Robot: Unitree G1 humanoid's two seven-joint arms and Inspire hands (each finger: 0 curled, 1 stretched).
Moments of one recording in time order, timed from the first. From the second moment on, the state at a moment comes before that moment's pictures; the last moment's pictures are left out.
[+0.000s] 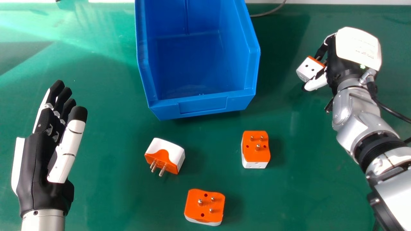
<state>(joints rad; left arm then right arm) 0.32 0.10 0.27 -0.12 -0.22 -0.30 -0.14 -0.93 -0.31 0.40 1.24 -0.59 0.15 -0.41</state>
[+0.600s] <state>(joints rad) 0.32 0.10 0.27 -0.13 -0.21 -0.28 -0.14 -0.92 -0.31 0.37 1.24 -0.56 0.10 -0.42</state>
